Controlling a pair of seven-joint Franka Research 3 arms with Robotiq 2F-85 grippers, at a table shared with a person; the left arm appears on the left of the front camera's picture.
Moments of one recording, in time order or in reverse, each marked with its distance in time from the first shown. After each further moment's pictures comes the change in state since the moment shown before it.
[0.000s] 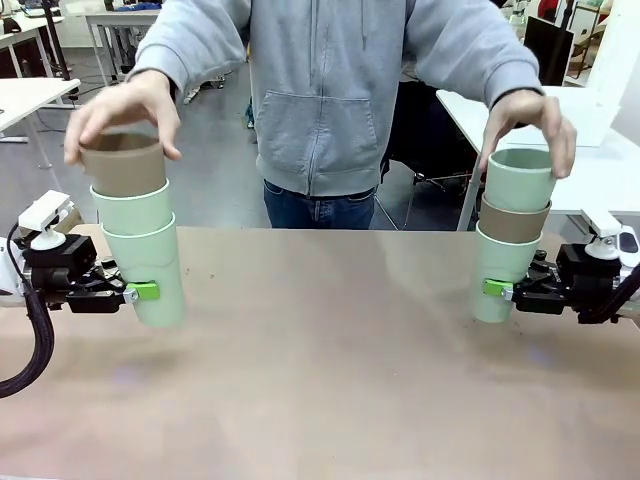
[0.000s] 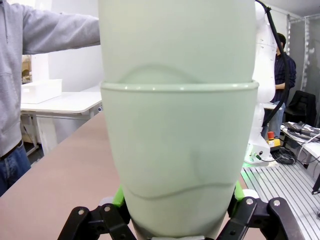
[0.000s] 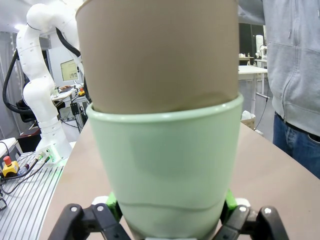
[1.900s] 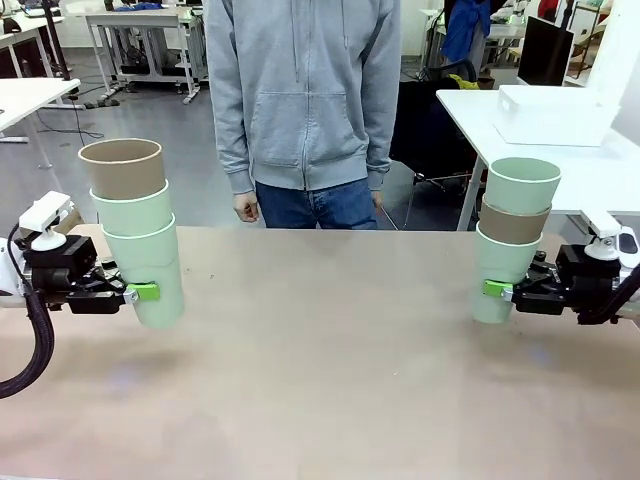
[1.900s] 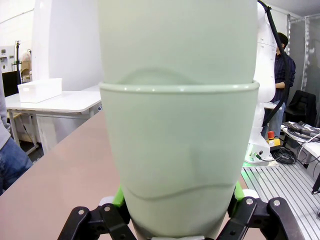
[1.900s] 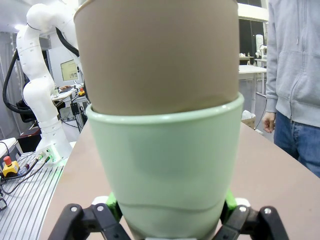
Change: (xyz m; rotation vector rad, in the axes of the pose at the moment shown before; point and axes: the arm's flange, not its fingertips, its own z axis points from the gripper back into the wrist) left arm -0.001 0.000 0.000 0.001 0.002 0.002; right arm -0.001 0.000 0.000 0.000 0.001 -0.002
